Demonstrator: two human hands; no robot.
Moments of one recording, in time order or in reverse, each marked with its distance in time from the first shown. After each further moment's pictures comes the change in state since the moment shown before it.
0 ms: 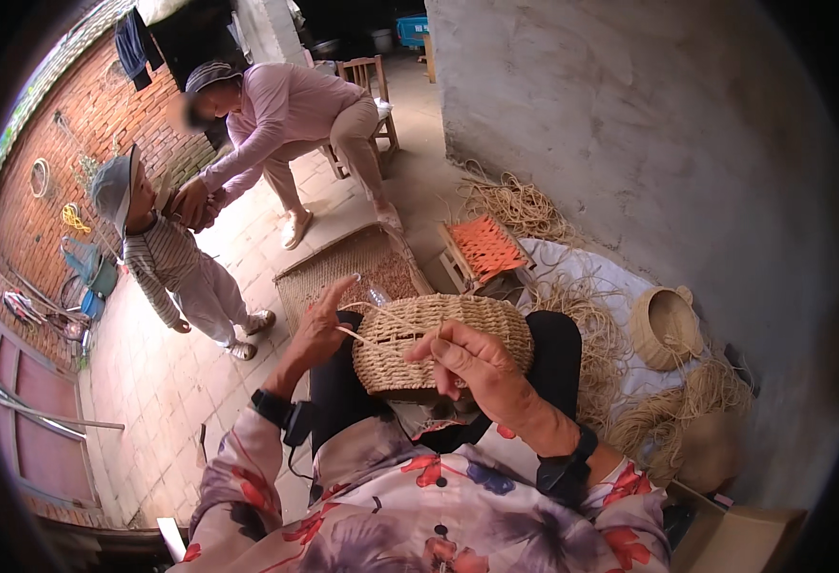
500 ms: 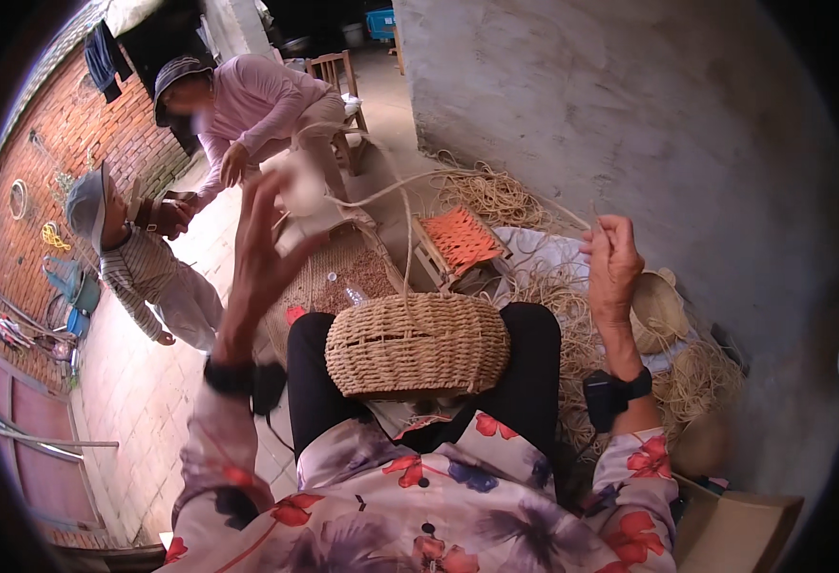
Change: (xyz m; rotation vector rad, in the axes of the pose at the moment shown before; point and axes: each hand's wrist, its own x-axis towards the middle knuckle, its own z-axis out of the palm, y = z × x) left_hand 0.089 0.105 -0.057 0.119 0.350 0.455; right_hand -0.009 -0.049 -0.159 -0.857 1.155 -0.391
